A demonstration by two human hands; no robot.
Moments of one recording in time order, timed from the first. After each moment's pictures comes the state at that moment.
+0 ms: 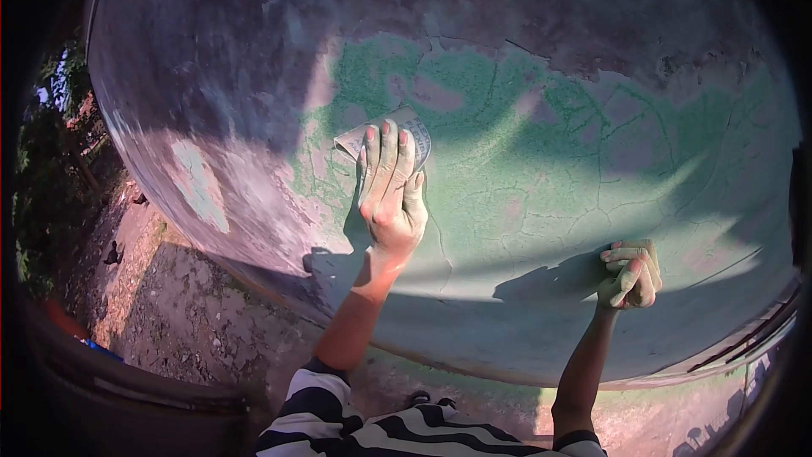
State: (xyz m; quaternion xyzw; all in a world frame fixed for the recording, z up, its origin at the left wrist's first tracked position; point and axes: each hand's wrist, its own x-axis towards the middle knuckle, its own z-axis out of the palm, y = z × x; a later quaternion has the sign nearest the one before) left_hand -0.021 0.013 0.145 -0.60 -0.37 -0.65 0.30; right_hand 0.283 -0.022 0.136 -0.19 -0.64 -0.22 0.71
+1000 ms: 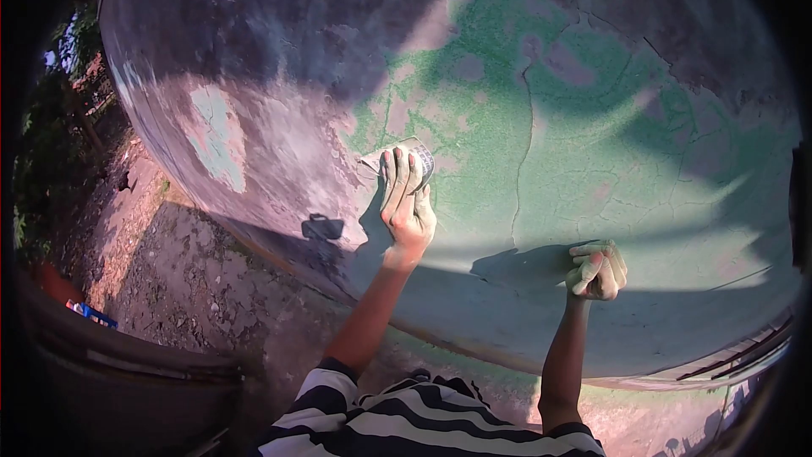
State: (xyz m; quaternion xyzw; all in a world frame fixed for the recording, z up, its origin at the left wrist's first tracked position) left_hand -0.093 0.015 0.036 -0.55 -0.41 -0.68 0.25; right_hand 0.180 -0.009 0.078 -0.16 -0.66 -0.21 0.70
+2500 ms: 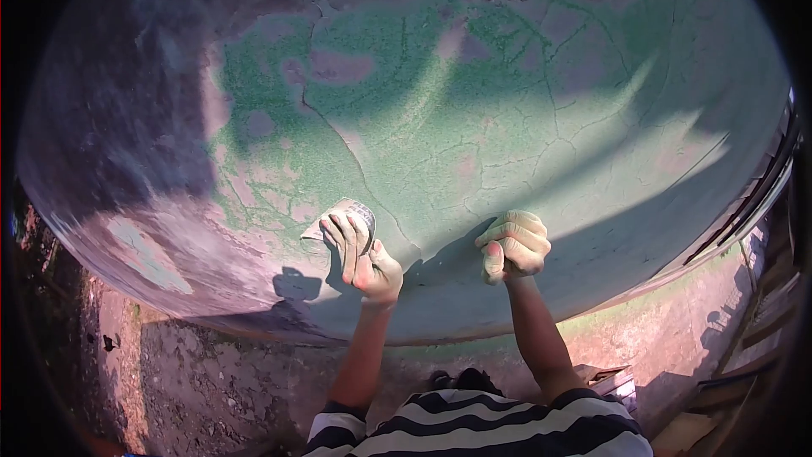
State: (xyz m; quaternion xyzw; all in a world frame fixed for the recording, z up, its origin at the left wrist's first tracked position) left_hand -0.008 0.004 0.024 -0.59 -0.40 -0.66 0.23; right_hand 0.193 -0.006 0.069 -0.11 -0.68 -0.23 0.69
